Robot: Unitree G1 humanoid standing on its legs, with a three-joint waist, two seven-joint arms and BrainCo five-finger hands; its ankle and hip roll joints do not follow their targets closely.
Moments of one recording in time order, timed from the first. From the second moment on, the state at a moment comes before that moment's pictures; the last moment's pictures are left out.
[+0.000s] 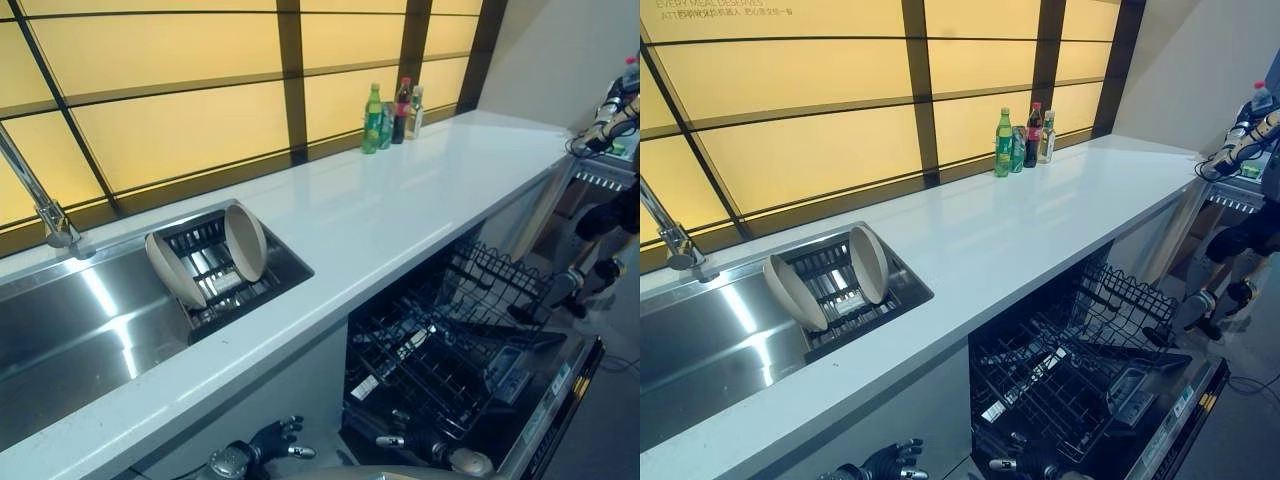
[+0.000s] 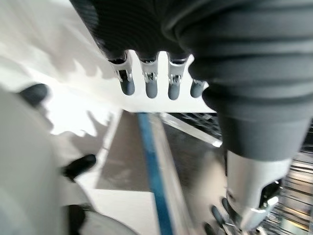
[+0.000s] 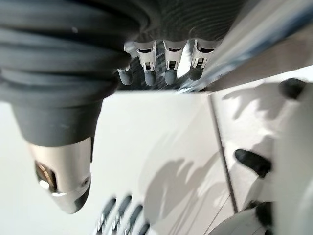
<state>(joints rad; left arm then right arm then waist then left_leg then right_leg) 0.00 0.29 -0.49 0.94 -0.21 -0.25 -0.38 0.04 -0.30 0.41 0.85 0.20 -0.21 0.39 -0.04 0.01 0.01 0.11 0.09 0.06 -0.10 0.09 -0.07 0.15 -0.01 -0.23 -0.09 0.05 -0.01</state>
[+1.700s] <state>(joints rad) -0.71 1.36 -0.35 0.30 0.01 -0.39 0.08 0.13 -0.54 0.44 0.42 0.30 -0.08 0.63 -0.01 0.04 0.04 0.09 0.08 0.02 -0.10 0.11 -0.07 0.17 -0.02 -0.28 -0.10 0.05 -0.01</state>
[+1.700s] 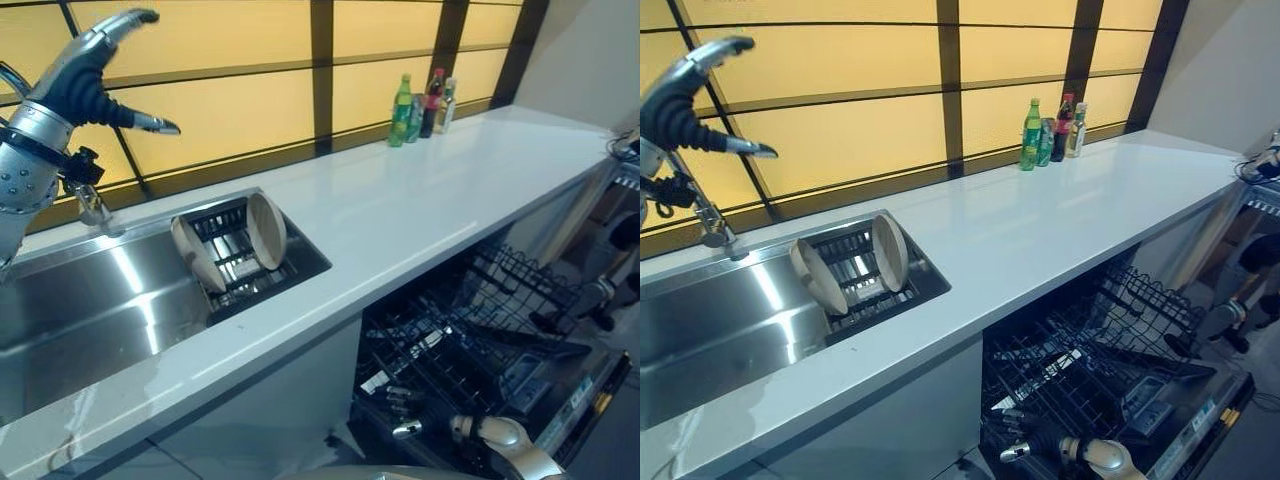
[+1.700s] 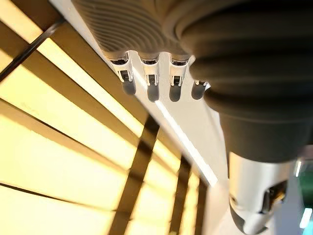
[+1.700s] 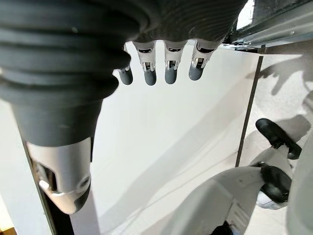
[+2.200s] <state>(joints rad) -0.71 1.46 -0.53 0.44 0.50 -0.33 0.13 0.13 -0.67 0.42 0.33 0.38 -0.08 0.65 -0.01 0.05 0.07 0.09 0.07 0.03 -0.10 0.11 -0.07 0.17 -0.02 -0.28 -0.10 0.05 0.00</state>
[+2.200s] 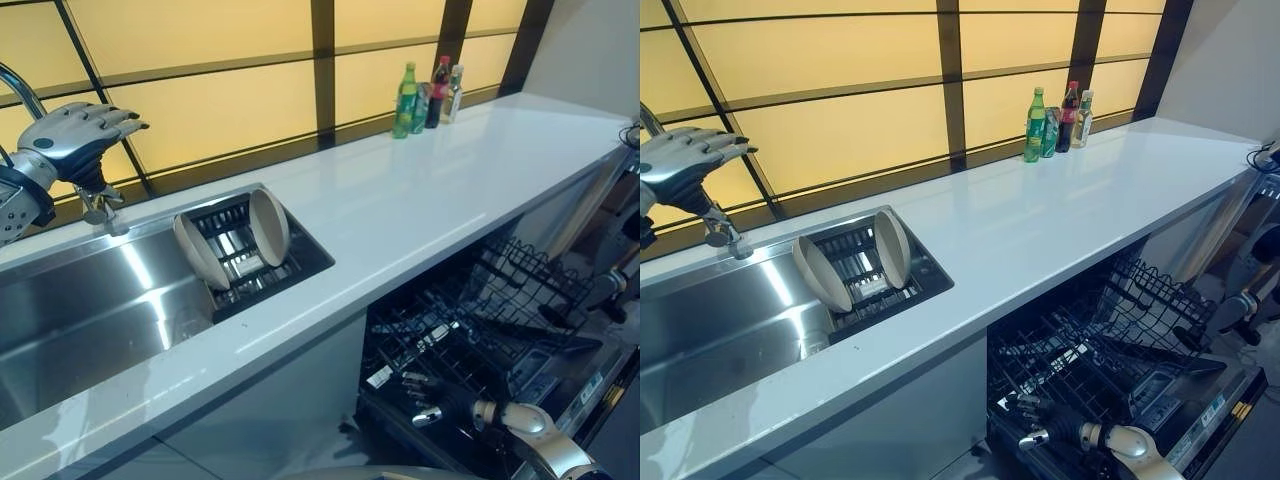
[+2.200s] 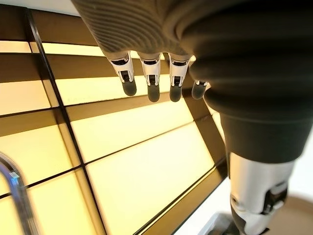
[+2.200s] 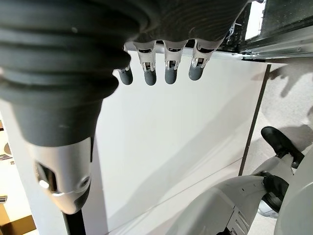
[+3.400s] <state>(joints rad) -0.59 1.24 -0.65 0.65 0.90 -0.42 0.14 0.12 -0.73 0.39 0.34 0.41 -0.08 0.69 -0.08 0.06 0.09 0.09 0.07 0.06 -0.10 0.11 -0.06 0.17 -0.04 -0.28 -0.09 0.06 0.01</state>
